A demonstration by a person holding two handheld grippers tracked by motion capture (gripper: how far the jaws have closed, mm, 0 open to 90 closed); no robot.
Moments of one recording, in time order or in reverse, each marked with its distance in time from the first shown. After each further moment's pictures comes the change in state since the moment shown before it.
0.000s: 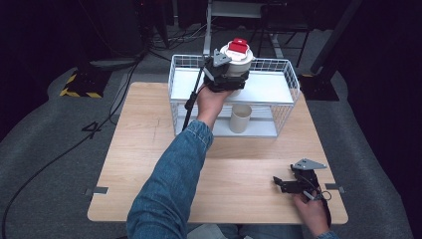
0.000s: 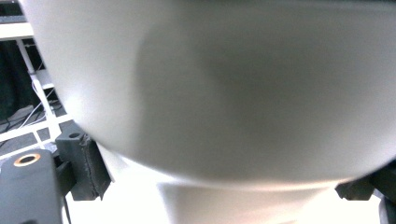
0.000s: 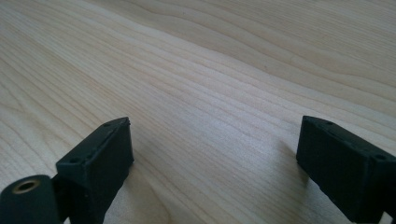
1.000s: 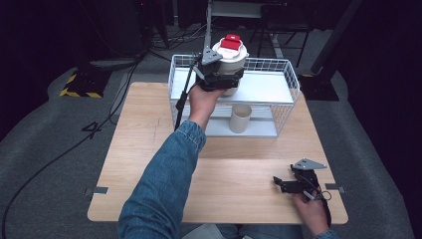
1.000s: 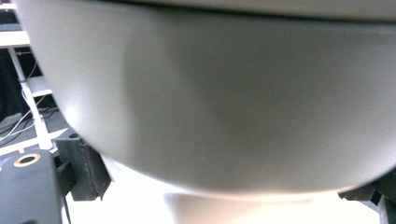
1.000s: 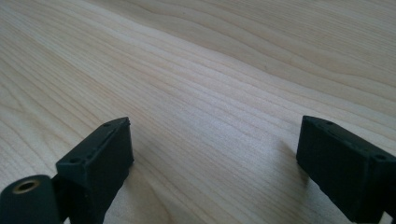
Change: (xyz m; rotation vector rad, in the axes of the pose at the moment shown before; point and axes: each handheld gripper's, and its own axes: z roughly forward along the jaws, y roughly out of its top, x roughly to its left) left arm 0.006 0.008 -0.025 -0.038 -0.036 -0.017; right arm 0.000 0.000 0.000 0.001 0.000 -0.001
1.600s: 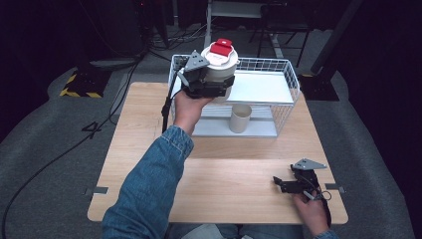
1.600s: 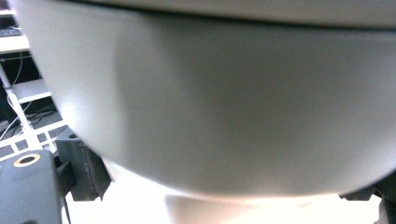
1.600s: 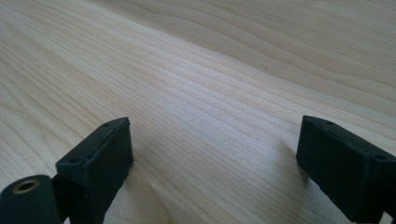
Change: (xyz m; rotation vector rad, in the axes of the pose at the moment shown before) left arm 0.000 0.002 -0.051 0.006 -0.068 0.039; right arm 0.000 0.000 0.000 0.000 0.000 0.000
